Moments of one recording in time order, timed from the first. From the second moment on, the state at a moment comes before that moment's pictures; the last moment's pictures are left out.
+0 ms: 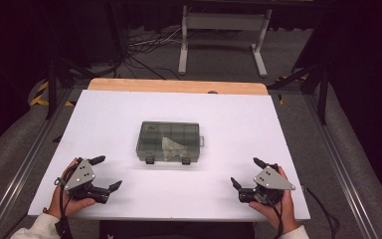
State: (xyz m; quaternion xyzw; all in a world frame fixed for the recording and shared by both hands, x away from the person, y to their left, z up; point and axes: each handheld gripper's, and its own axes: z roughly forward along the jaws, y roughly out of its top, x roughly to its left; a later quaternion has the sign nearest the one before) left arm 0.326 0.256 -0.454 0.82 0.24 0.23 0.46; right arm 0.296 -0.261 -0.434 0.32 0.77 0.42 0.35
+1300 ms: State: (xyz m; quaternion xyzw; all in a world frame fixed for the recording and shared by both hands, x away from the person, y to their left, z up) left arm 0.332 0.254 -0.457 0.83 0.25 0.22 0.46; right arm 0.301 -0.260 -0.439 0.33 0.78 0.41 0.34
